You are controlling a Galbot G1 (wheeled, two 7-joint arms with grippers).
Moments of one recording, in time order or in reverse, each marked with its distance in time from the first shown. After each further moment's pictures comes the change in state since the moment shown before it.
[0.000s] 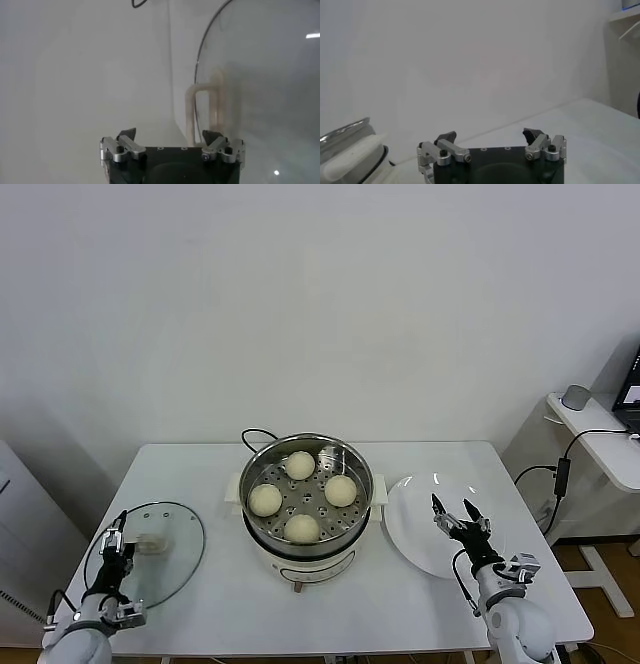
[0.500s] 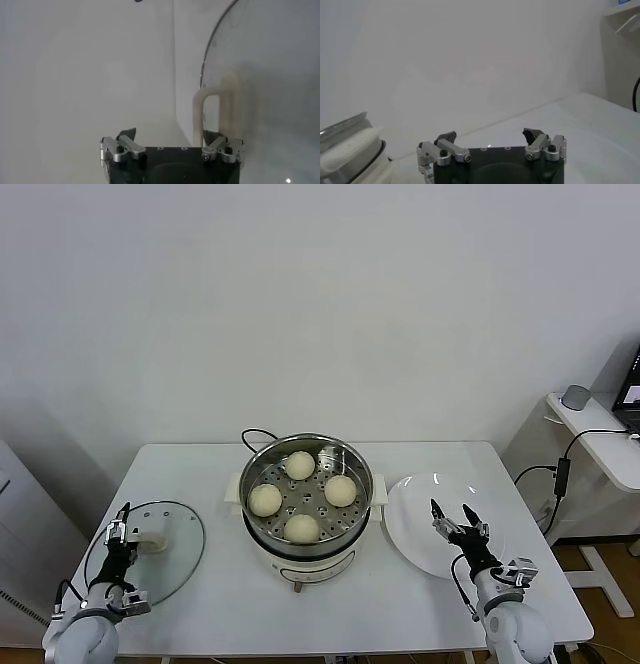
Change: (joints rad) left arm -0.060 -0.003 0.016 0.063 0.000 0.006 -0.011; right arm -0.006 0.011 0.001 -0.011 -0.014 0.005 -0.002
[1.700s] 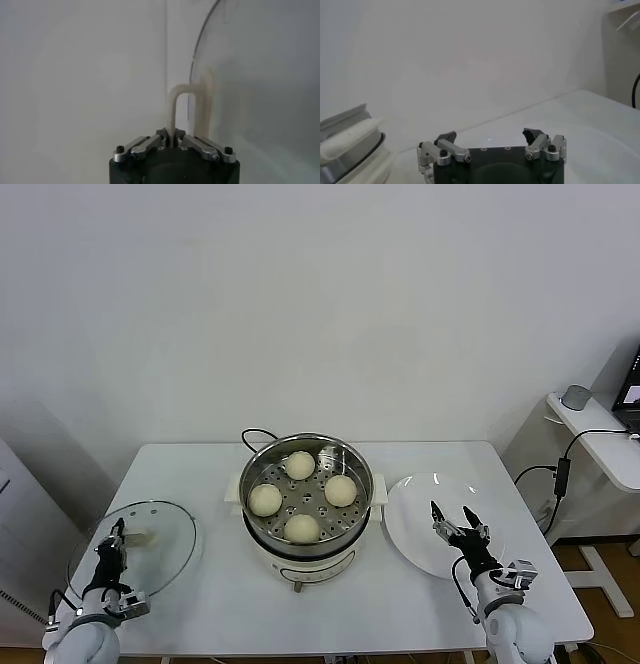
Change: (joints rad) left arm 0.062 -0.017 -0.001 -0.123 -0.054 0.152 0.036; right arm -0.005 0.009 0.012 -0.004 -0.024 0.004 -0.010
